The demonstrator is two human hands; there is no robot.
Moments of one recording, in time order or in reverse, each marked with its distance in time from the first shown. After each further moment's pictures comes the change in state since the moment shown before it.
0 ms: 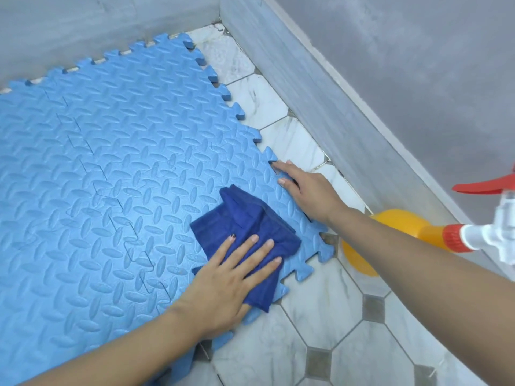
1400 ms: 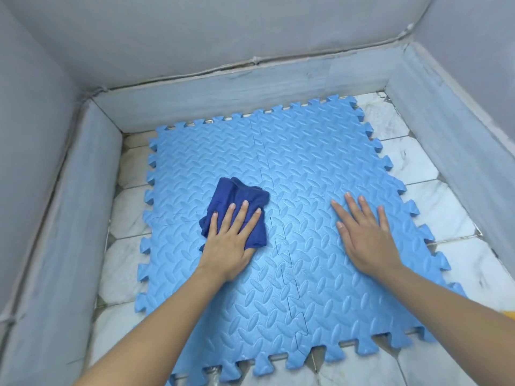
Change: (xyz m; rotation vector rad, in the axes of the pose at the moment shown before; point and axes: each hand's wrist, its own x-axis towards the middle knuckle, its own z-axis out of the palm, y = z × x) left_hand -0.147 -0.126 0.023 -0.144 0.043 -0.925; right_hand 0.015 -0.109 0.087 -0.463 0.063 -0.275
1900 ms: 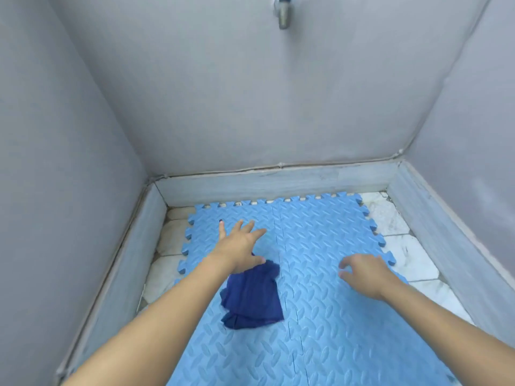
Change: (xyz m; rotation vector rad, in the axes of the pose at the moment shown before) left_hand 0.058 -0.031 -0.191 -0.115 -0.119 -0.115; right_hand 0.078 -0.040 -0.150 0.054 -0.302 0.007
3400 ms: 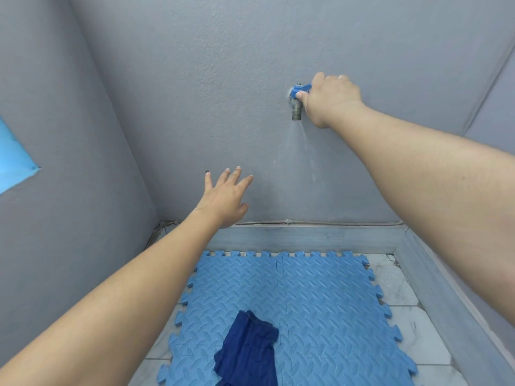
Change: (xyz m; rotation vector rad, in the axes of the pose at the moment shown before) left_hand 0.043 -0.035 -0.190 0.174 0.467 -0.083; right_hand 0.073 -0.173 -0.388 -0.195 0.876 -0.132
